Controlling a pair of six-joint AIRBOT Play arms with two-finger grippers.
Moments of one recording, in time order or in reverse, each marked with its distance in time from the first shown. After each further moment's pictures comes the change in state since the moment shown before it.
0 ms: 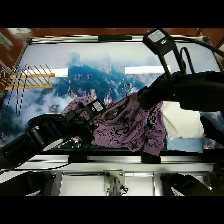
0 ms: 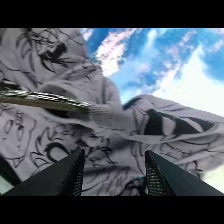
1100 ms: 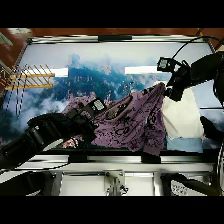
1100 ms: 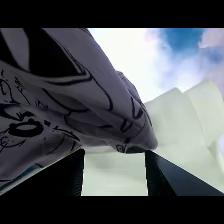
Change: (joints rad) left arm 0.000 0.000 0.000 -0.003 0.061 0.011; right arm -0.532 -0.346 0.000 0.273 -0.010 -1.176
